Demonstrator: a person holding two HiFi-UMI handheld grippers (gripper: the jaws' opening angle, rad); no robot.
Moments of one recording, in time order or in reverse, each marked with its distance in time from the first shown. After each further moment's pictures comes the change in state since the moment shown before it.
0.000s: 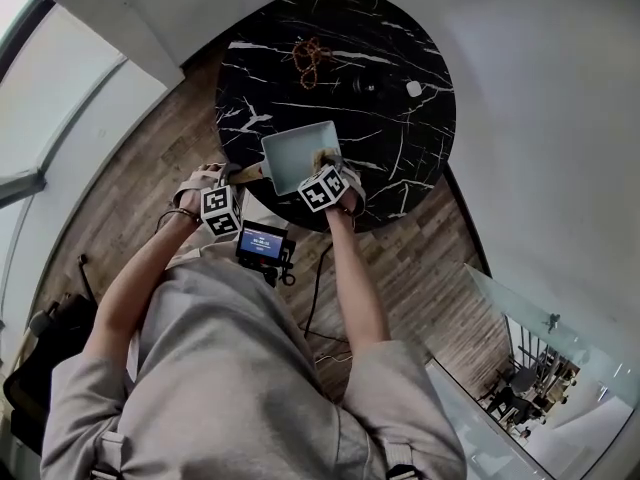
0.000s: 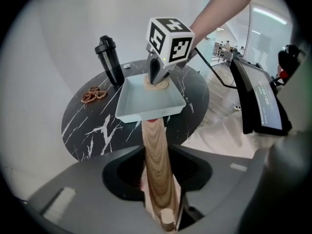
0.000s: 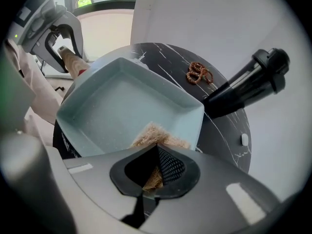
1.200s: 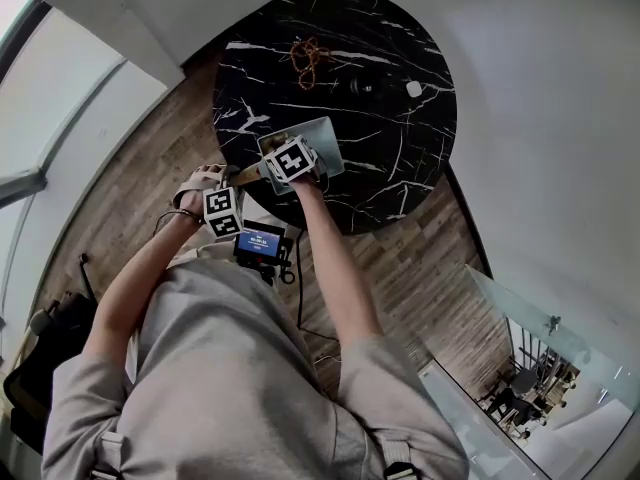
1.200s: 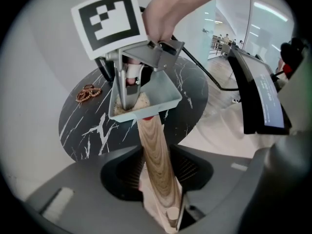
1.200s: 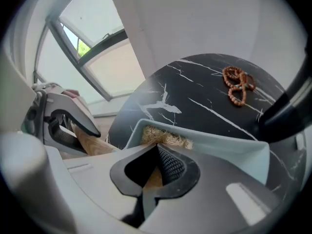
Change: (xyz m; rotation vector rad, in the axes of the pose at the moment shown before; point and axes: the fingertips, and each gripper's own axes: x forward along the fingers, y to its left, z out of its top) left arm 0.008 -0.007 -0.005 0.030 0.077 -0.027; right arm -0.003 0.065 0.129 0.179 -0.174 0.446
